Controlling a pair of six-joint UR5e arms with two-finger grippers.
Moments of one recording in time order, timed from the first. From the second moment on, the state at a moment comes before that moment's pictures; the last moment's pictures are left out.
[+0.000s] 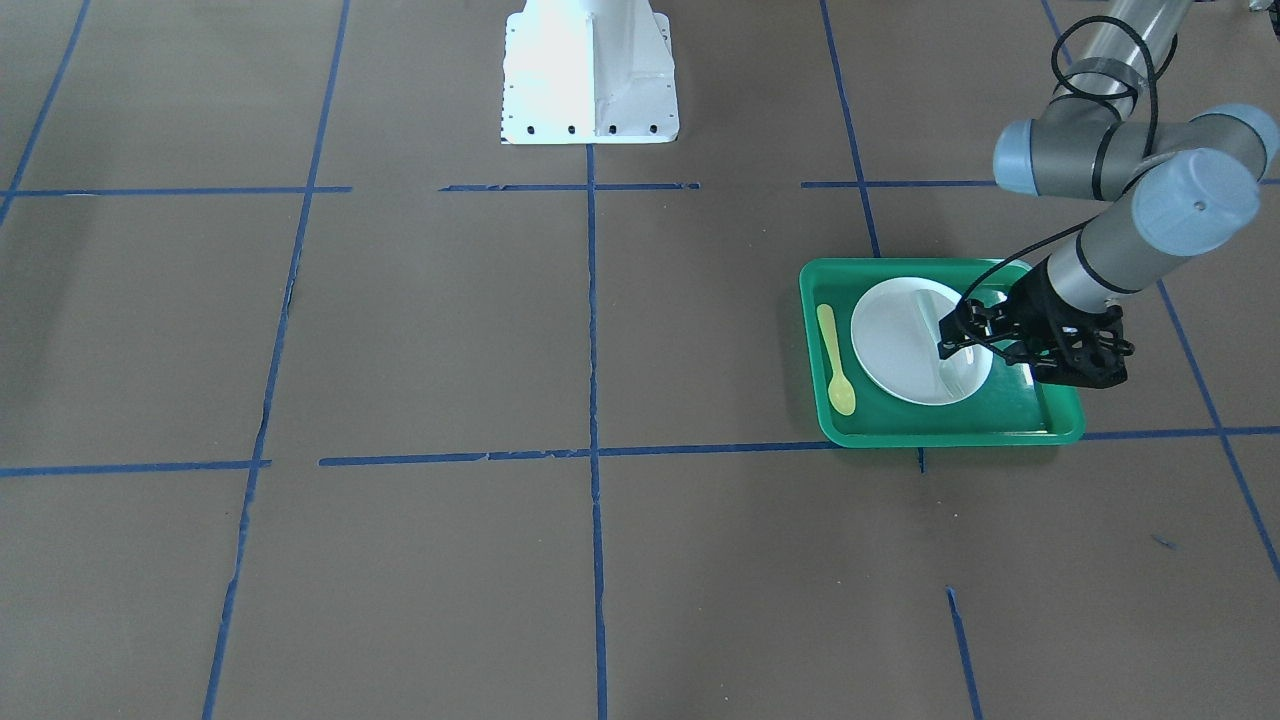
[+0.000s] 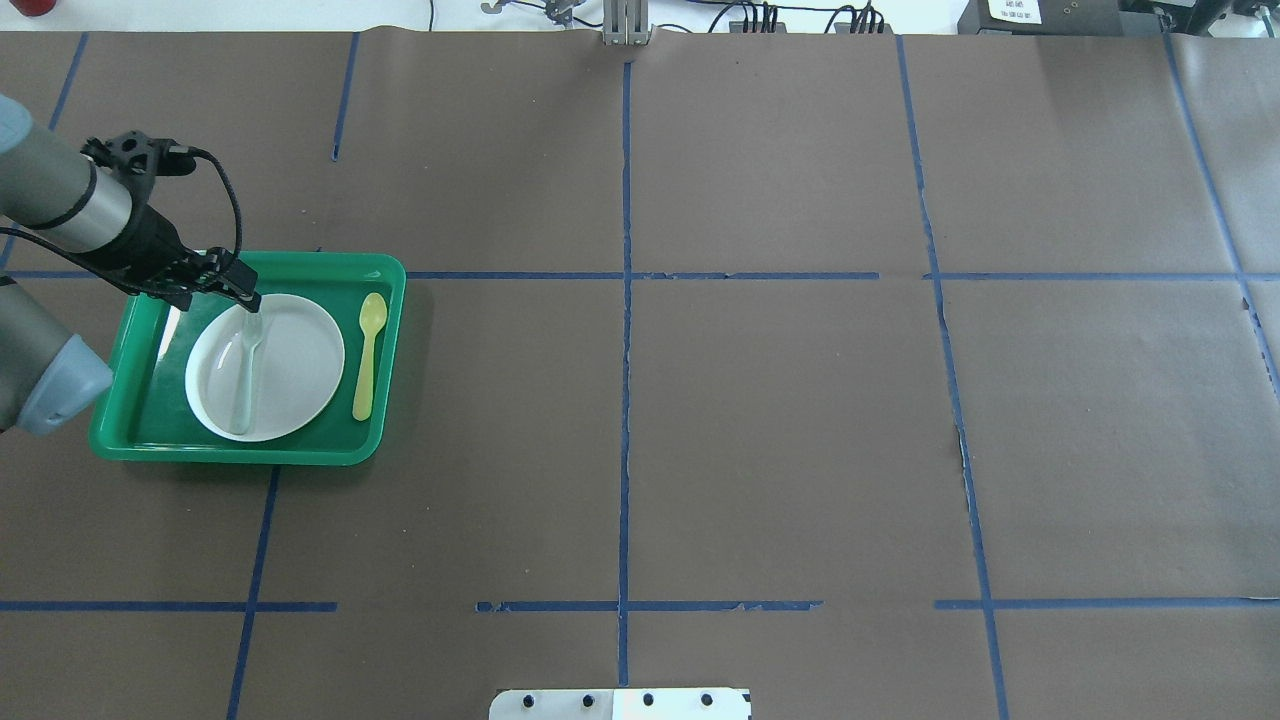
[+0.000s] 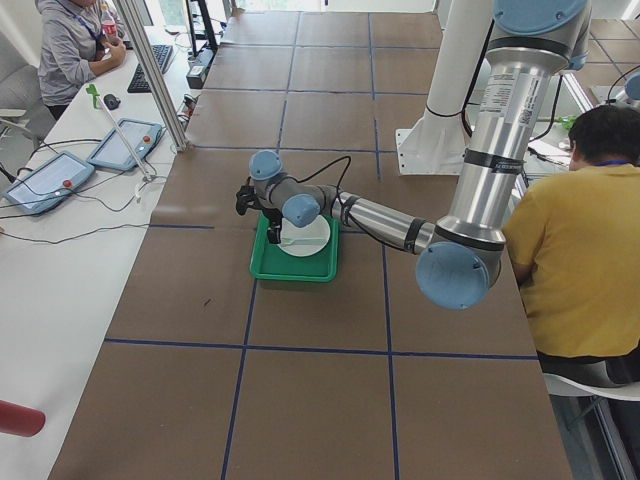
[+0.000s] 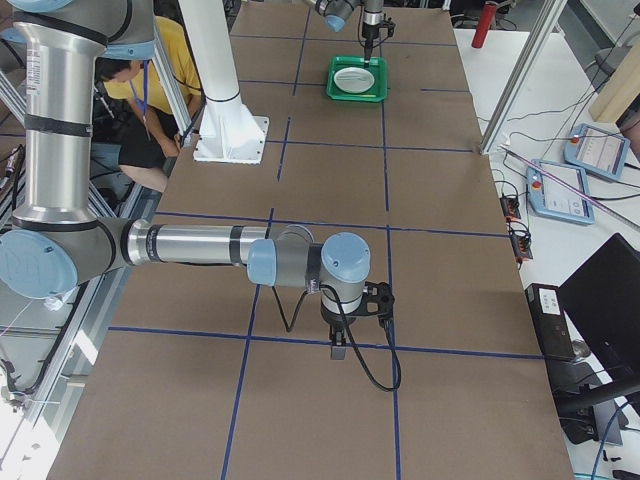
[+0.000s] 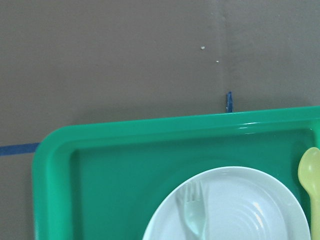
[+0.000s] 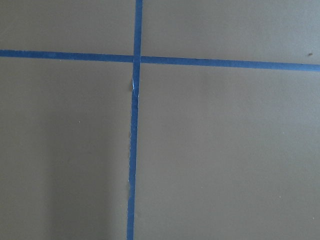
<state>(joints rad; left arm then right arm) -0.95 -1.82 -1.59 -1.94 -2.27 -0.79 1.60 -1.70 1.72 -1.63 2.29 -0.06</state>
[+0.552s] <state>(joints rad) -0.90 -1.81 -1.57 -1.94 -2.23 -0.84 1.60 -1.70 1.72 -1.63 2.29 -0.06</state>
